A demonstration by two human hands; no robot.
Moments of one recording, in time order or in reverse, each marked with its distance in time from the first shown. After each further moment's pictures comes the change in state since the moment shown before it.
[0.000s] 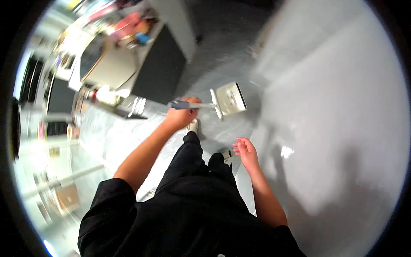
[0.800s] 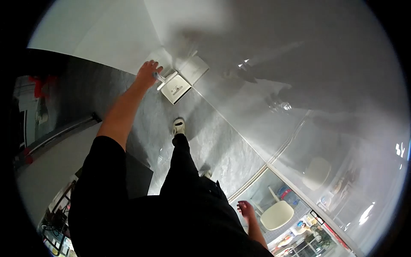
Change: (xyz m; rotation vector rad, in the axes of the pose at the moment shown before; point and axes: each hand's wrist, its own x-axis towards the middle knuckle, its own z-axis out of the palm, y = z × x) left_hand 0.568 0.038 0.324 0.709 -0.380 1.236; right_hand -0.097 0.092 0.220 0.735 0.888 0.829
